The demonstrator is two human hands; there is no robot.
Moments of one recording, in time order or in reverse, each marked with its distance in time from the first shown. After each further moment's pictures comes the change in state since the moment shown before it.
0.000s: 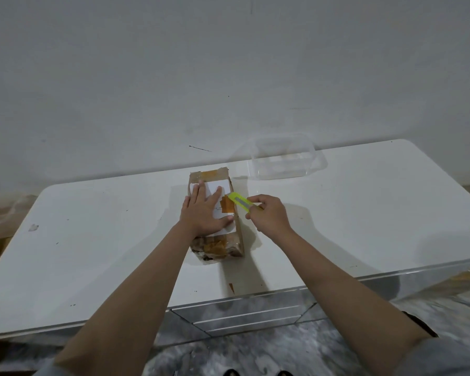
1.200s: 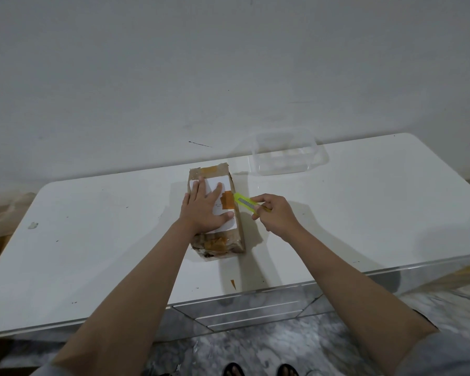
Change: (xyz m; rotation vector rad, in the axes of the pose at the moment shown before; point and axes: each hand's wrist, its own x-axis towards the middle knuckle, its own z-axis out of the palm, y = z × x) left_hand 0.000 -0.002 -0.001 0.006 -0.005 0.005; right_hand 0.003 0.015 -0.011 0.042 -0.100 -0.026
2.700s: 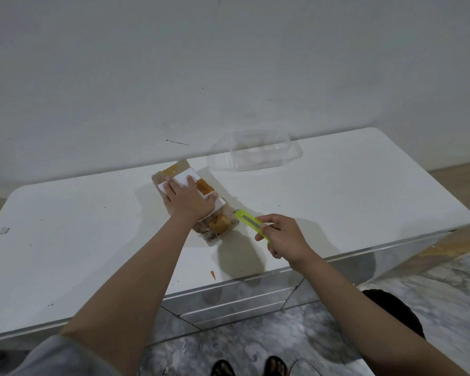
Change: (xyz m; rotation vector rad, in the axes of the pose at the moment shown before) left_hand 0.007 0.039 0.005 -0.037 0.161 -0.359; right_hand -0.090 0.012 -0.043 0.264 0.004 0.193
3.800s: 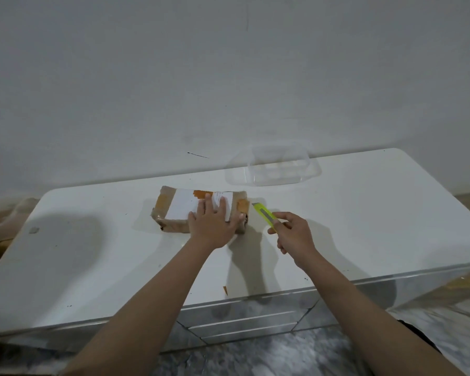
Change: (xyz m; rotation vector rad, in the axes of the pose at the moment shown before) left_hand -0.032 0.001 -0.003 0.142 -0.083 0.200; right_hand 0.042 -0.013 0.009 -0.066 0.138 -0.064
